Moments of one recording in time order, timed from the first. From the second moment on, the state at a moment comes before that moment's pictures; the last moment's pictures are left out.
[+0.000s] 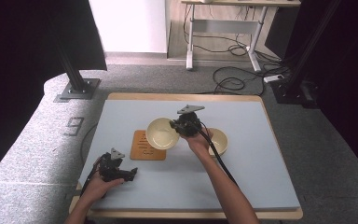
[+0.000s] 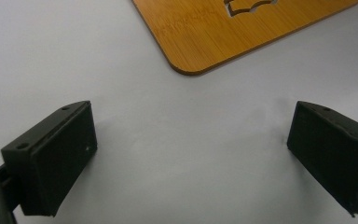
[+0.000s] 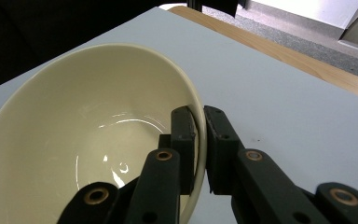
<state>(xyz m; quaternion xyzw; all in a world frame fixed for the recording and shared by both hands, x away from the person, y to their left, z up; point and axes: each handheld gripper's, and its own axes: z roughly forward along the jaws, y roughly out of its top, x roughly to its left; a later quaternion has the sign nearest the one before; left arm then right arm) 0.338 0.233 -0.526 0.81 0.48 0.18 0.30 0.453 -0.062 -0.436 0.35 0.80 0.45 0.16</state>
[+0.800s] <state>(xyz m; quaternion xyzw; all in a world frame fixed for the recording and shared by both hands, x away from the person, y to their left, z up) 0.338 0.233 -0.526 0.81 0.48 0.18 0.30 0.459 -0.051 -0.447 0.35 0.80 0.46 0.15</state>
